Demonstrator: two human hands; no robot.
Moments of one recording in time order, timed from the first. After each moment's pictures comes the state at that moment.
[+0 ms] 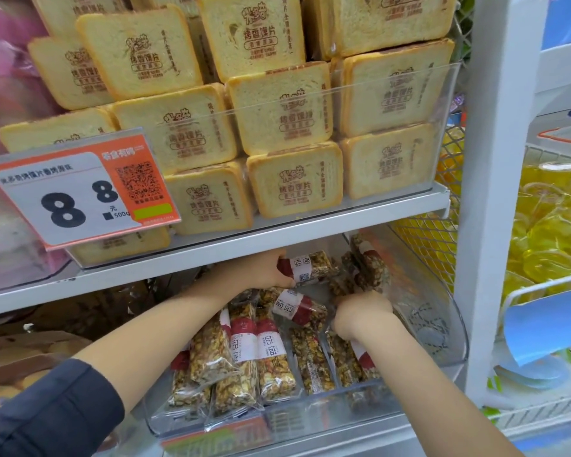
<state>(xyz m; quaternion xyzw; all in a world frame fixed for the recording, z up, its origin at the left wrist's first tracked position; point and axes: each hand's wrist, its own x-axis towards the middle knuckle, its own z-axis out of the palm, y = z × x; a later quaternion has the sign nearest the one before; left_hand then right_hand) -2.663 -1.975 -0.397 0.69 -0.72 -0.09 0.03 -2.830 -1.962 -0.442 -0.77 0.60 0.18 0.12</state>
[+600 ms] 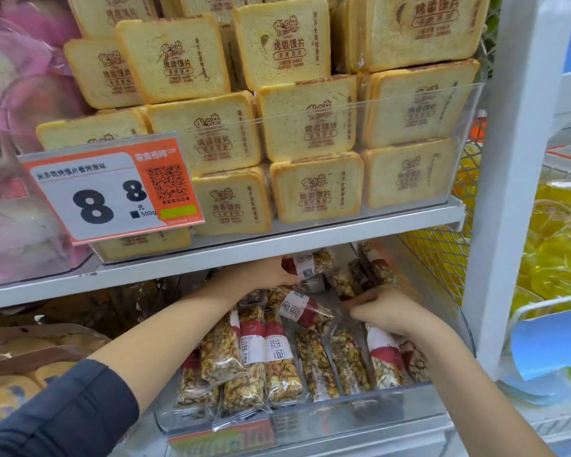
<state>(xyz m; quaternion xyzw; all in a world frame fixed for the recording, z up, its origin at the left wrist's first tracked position) -2.653 -1.980 -0.407 0.70 -0.69 -0.14 0.08 -2.871 -1.961 -0.425 -0.66 0.60 -0.13 0.43</state>
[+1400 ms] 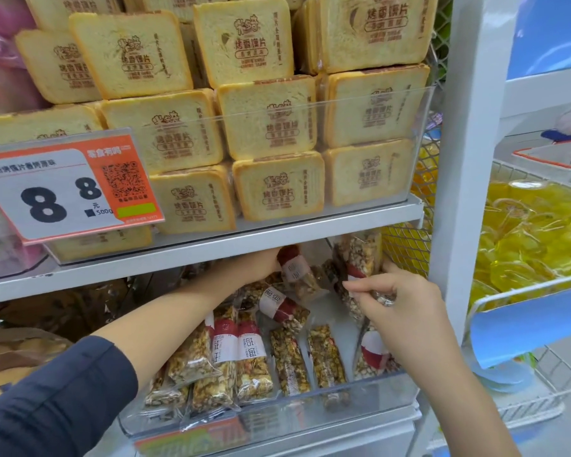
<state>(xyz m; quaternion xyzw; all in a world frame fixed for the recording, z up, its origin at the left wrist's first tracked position) -2.657 -2.027 -0.437 0.61 -0.78 -0.09 0.11 -2.907 -1.899 -0.405 -0.68 0.53 -0.43 0.26</state>
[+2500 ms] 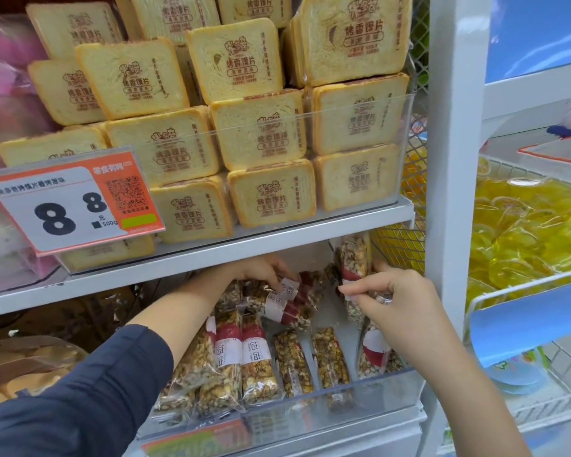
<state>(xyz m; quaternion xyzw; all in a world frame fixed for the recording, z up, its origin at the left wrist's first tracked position) -2.671 -2.012 -0.400 0.62 -0.72 -0.32 -0.03 -2.913 -1.900 -0.397 -0.70 0.51 -0.40 0.30</state>
